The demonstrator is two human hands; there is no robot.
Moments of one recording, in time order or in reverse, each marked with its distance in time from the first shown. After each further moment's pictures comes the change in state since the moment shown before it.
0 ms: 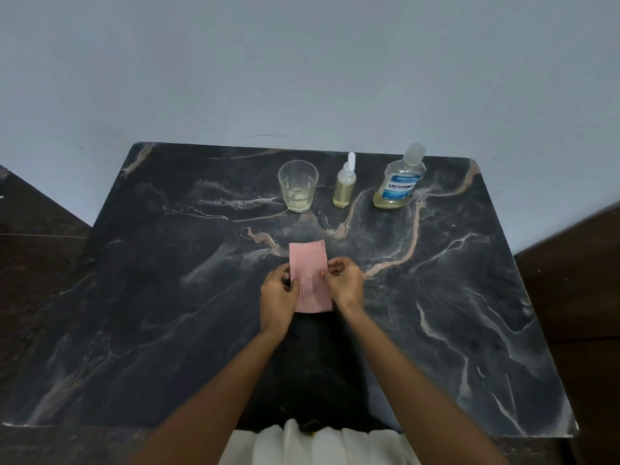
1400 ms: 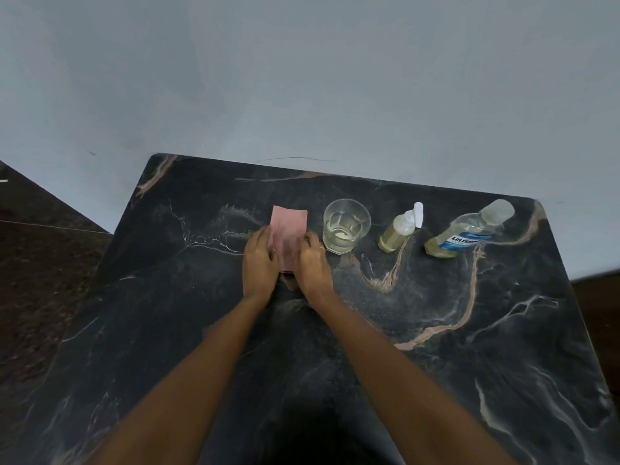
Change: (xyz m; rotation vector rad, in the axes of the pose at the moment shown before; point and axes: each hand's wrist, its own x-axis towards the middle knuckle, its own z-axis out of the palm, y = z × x) left_hand 0.181 -0.013 -0.060 0.111 0.088 0.115; right_hand 0.092 -0.094 0.139 -0.638 -0.228 -0.452
